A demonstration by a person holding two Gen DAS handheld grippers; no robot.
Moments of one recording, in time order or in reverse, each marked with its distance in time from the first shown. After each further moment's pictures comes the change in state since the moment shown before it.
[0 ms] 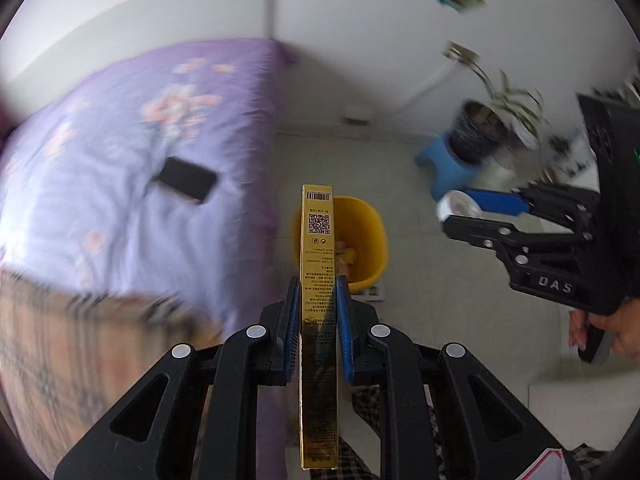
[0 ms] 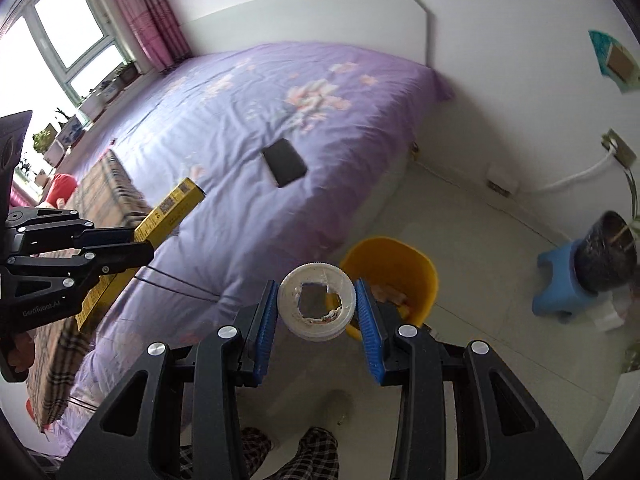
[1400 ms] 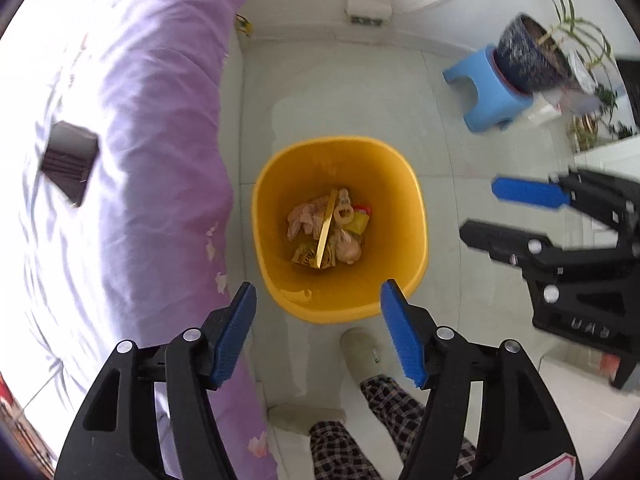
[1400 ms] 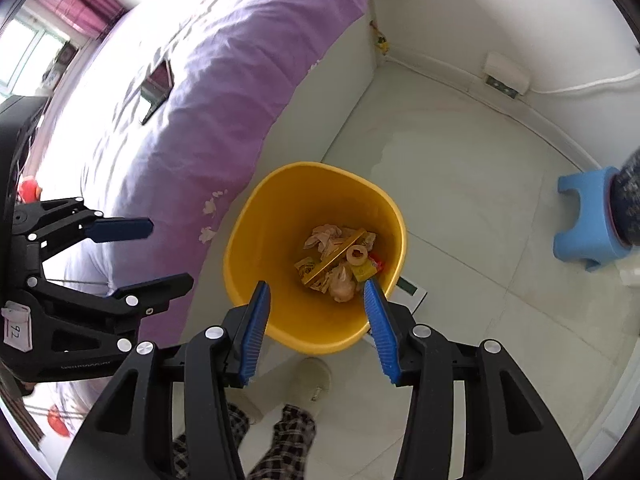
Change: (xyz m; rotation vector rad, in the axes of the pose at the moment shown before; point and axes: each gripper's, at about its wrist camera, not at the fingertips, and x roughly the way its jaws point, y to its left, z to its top) left arm 0.234 -0.020 0.063 -0.018 0.333 0.046; right arm 0.183 -0.141 -0.001 0.155 0.293 -0.010
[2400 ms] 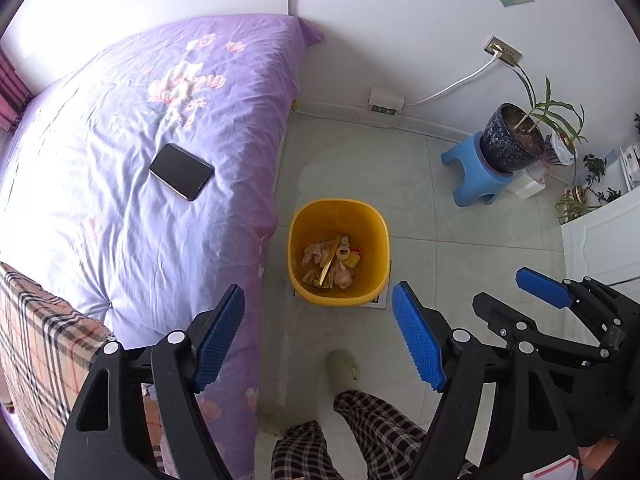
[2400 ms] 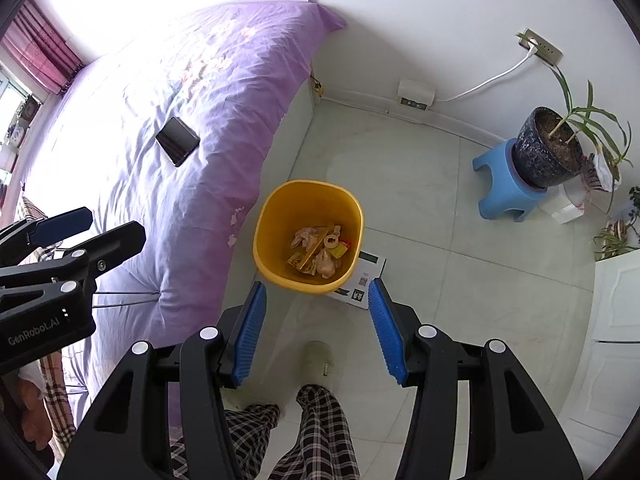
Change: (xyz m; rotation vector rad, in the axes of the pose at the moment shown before) left arm -0.185 -0.007 -0.075 -0.141 -0.250 0.053; right arm -0.174 0.086 -0.074 0.170 -0.134 -0.194
